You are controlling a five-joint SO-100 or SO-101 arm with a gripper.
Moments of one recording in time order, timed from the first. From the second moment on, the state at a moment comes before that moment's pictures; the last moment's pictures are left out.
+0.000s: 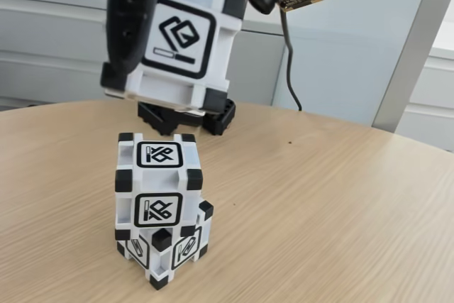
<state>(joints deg) 32.7 102.7 78.8 84.8 -21.2</state>
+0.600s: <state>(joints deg) 32.8 102.7 86.6 88.5 -24.2</state>
